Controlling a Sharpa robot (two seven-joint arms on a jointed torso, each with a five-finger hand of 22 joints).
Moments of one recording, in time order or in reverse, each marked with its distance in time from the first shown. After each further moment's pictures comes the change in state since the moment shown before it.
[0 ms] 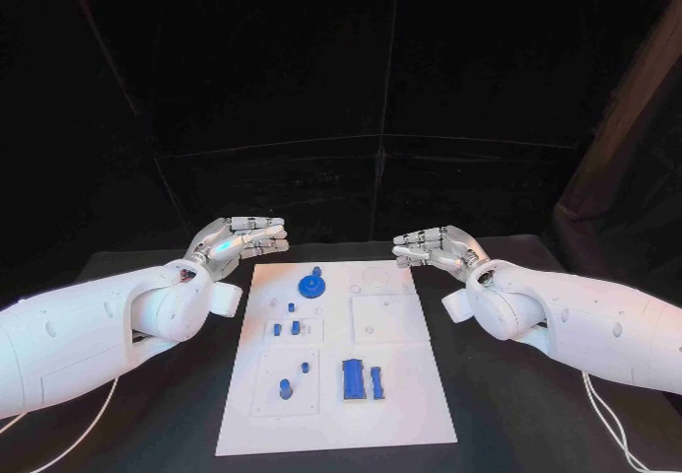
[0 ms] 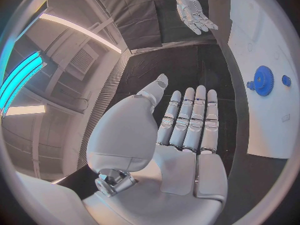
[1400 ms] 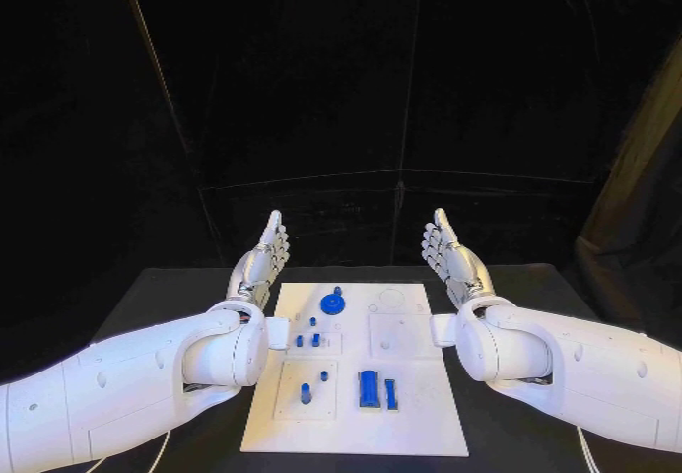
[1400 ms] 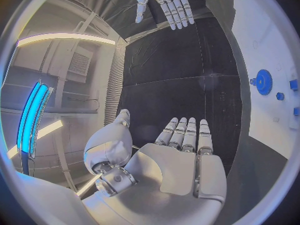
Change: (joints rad) left arm -0.250 -0.022 0.201 0.270 -0.069 -0.543 0.041; left_hand -0.969 0.049 -0.224 0.069 -0.050 -0.738 -0.156 -0.078 -0.066 -0.746 -0.179 -0.170 -0.061 -0.671 -0.145 -0.246 -0.167 -0.148 -0.557 -0.251 -0.133 -0.268; right arm -0.077 0.005 0.018 0.276 0.274 -0.415 0.145; right_hand -1.070 -0.073 0.190 -0.010 -0.061 -0.699 -0.169 -0.065 -0.113 -0.765 -0.178 -0.058 -0.109 -0.775 -0.155 -0.061 -0.089 -0.158 -0.605 -0.254 -0.148 -0.253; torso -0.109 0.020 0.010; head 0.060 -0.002
